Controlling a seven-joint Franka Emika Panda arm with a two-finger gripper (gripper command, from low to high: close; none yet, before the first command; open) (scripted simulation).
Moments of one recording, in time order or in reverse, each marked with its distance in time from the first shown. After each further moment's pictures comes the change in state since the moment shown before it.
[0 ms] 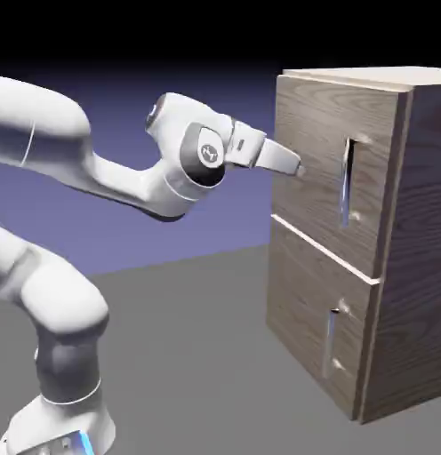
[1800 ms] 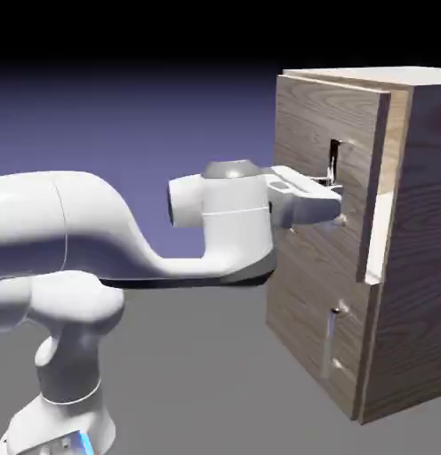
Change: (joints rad) arm 0.327 -0.284 -0.465 0.064 -1.478 -0.258 1.125
